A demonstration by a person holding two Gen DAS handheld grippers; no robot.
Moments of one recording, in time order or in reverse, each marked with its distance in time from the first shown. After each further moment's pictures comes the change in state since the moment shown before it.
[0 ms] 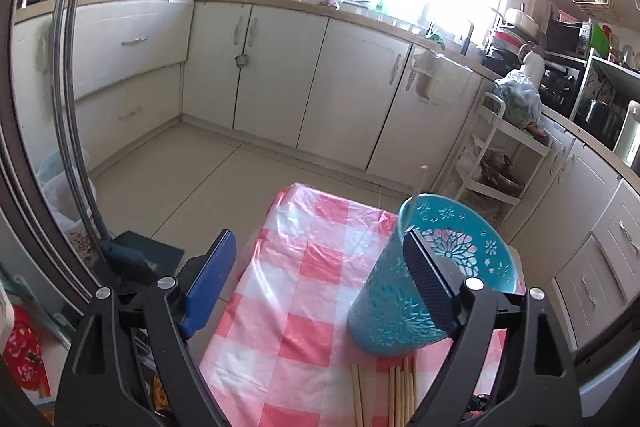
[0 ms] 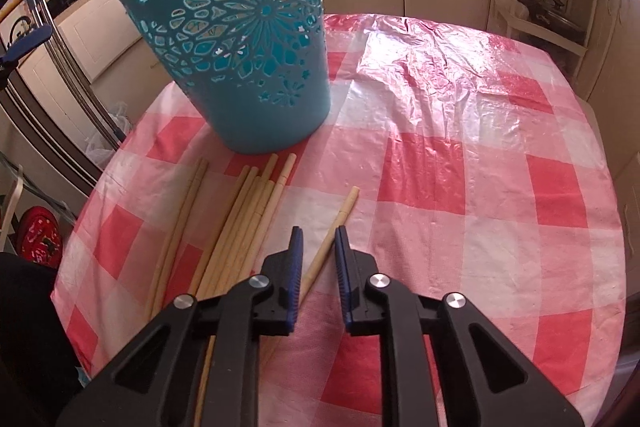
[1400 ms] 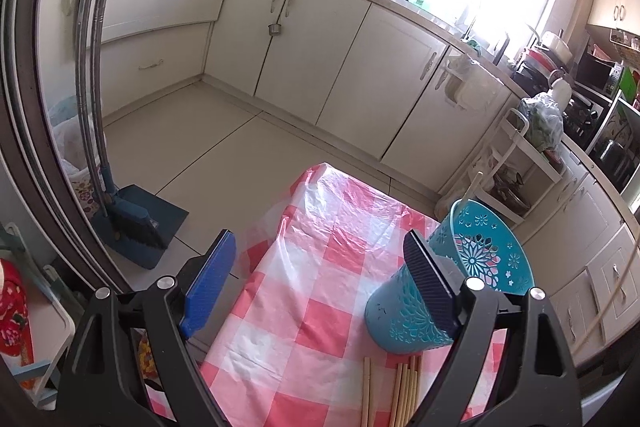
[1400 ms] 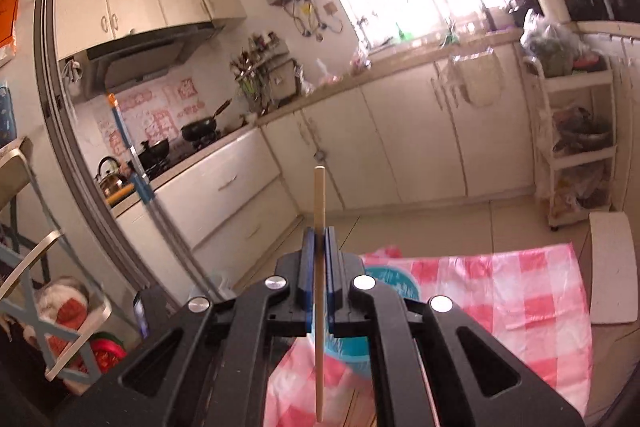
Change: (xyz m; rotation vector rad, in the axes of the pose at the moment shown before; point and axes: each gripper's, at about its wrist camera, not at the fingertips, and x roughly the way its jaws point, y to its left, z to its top) left arm 0.016 0.038 -0.002 -0.153 0.058 0.020; right arm -0.208 0.017 0.149 0.172 -0.663 0.244
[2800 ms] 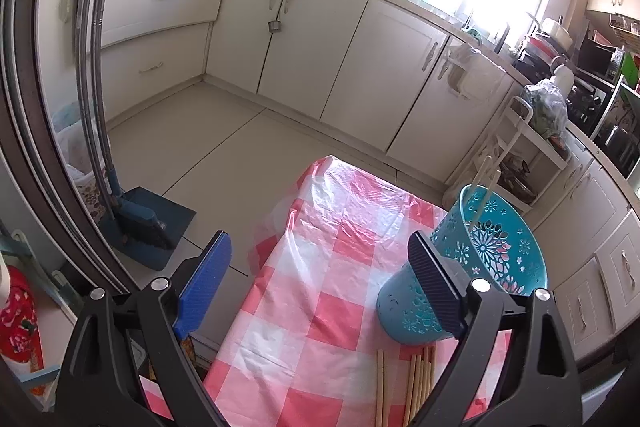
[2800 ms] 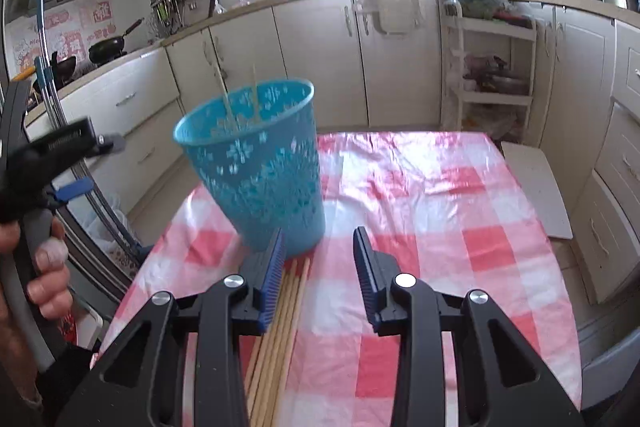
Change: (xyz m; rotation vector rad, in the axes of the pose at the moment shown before) left arm 0.002 0.004 -0.005 0.031 0.020 0.021; right arm 0.000 -0.037 -0.189 -0.069 0.329 -0.351
